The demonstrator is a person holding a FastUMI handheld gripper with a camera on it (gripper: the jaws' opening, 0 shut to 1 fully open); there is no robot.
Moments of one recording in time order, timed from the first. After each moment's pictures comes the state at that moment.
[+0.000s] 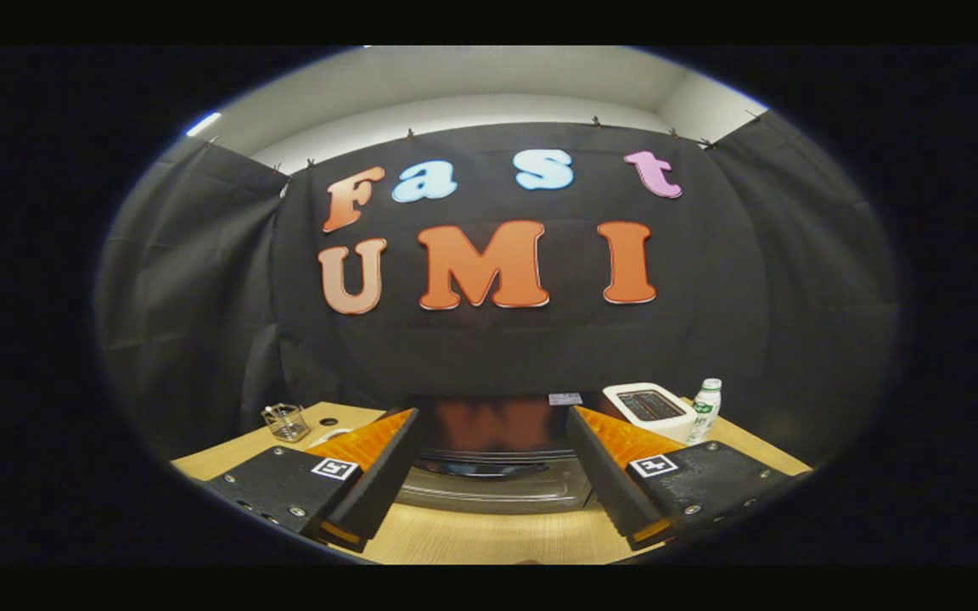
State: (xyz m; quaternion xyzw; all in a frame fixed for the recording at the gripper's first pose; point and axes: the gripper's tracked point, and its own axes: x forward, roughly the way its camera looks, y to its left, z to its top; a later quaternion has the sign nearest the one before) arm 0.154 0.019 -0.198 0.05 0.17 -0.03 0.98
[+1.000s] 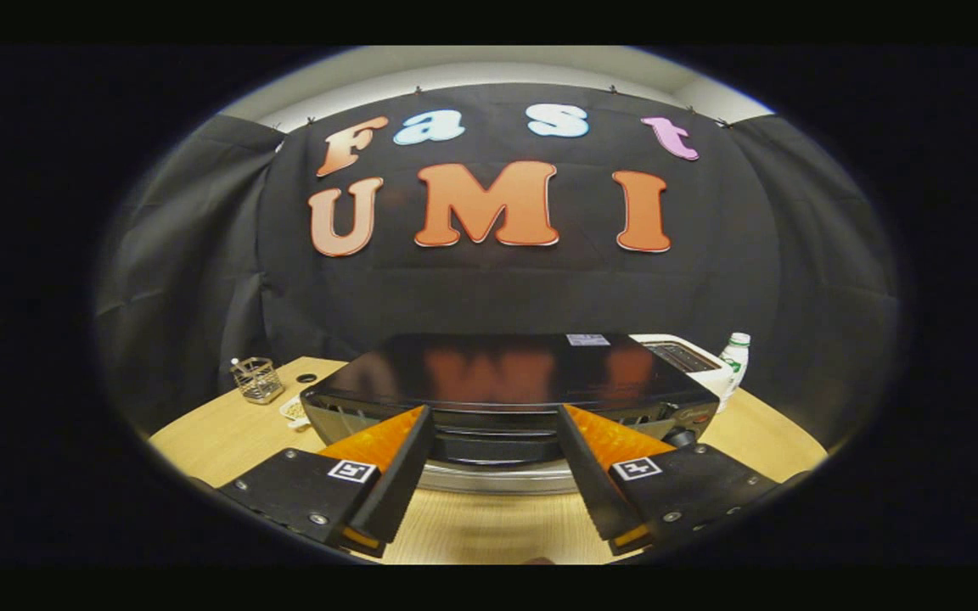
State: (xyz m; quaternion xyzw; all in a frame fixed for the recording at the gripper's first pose) arm 0.160 0.045 -0.286 0.03 0.23 -0.02 0.97
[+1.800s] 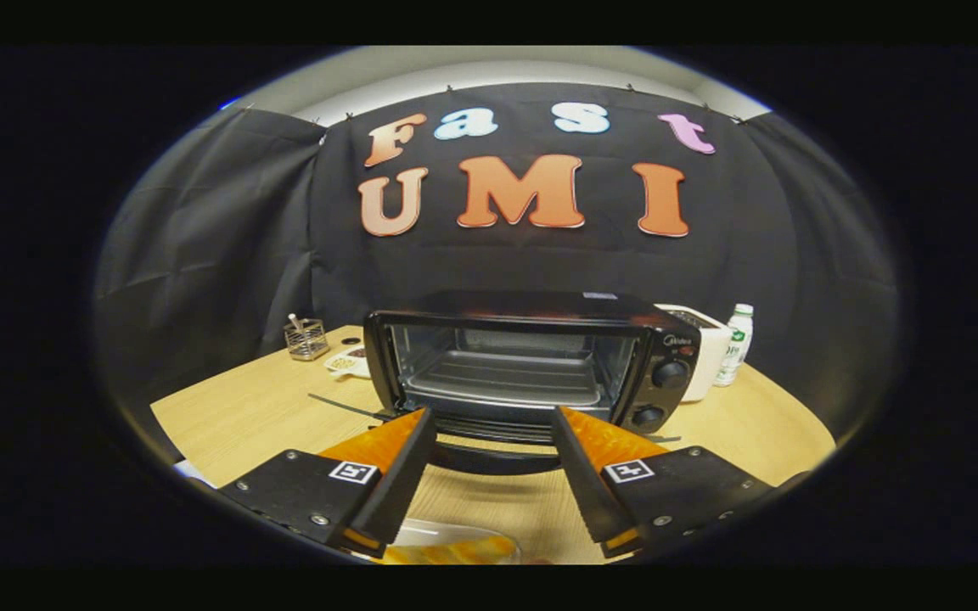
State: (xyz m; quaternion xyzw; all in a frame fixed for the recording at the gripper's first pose) arm 0.057 0.052 -0.318 0.03 0.26 0.05 0.96
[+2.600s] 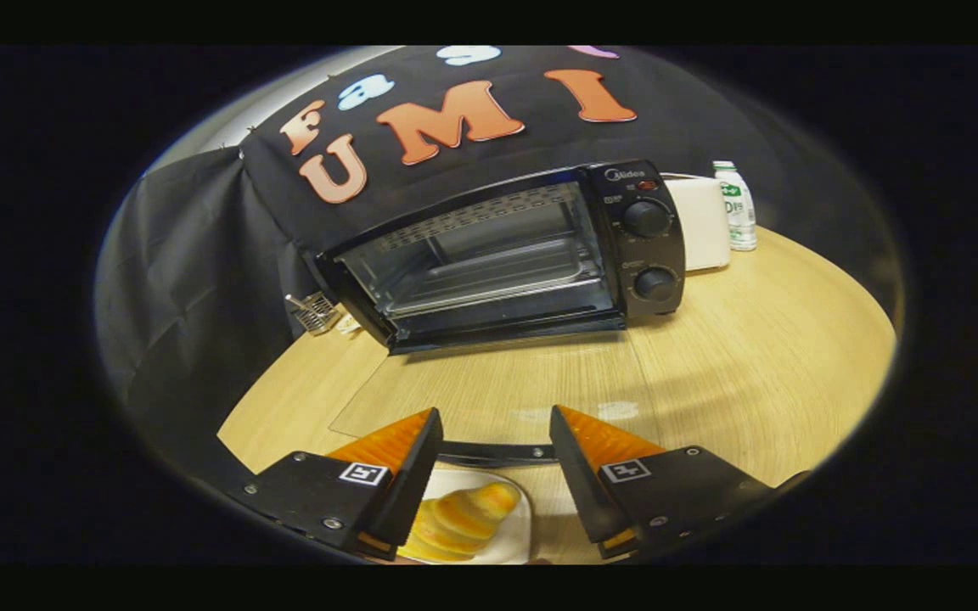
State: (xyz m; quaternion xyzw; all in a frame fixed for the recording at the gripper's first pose) arm 0.005 0.038 -0.399 0.19 0.42 0.06 0.89
